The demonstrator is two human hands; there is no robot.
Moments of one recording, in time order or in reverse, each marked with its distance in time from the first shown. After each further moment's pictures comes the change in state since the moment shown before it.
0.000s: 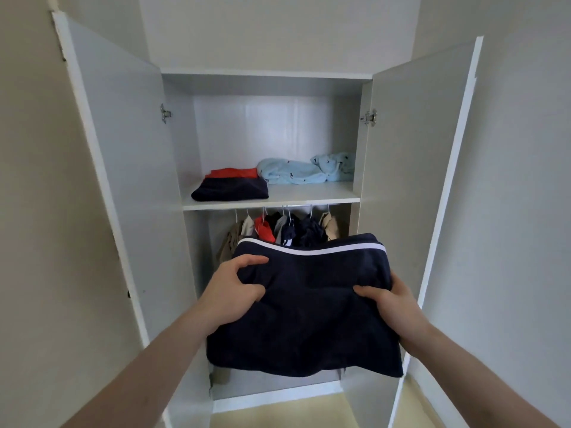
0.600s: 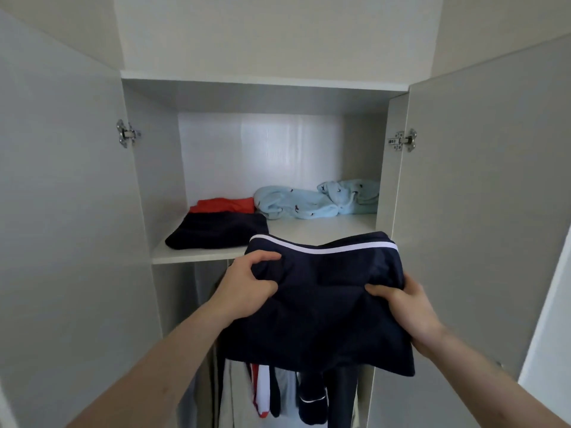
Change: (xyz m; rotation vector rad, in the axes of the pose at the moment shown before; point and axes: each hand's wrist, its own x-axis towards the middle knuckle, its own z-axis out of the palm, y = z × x) left_hand 0.294 -0.023 -0.004 0.005 0.024 0.139; right_hand 0.278 -0.004 0.054 -0.065 0.098 -0.071
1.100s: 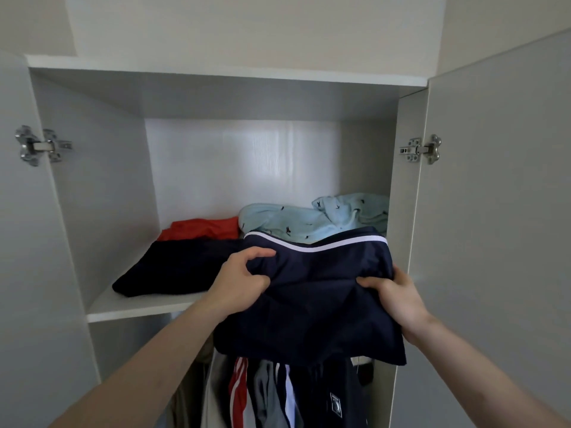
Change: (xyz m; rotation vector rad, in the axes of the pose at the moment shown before) left_hand 0.193 -0.029 0.028 0.036 0.031 0.044; right_hand 0.196 0.011 0.027 -0.009 0.036 -0.037
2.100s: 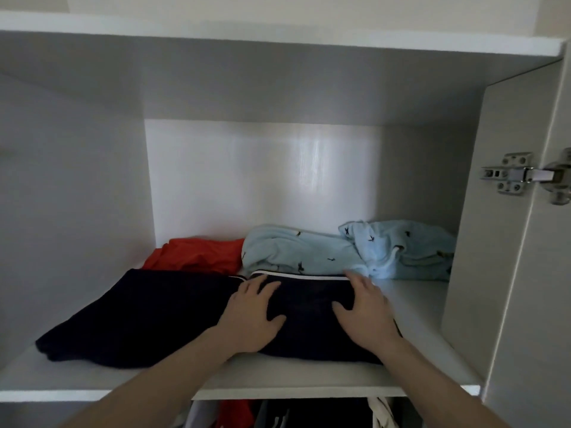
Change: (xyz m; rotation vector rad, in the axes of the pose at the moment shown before) left_hand 0.202 -0.103 0.085 0.817 -0.095 0.026; right_hand 0.255 0.072 0.078 -0.886 -0.150 -0.333
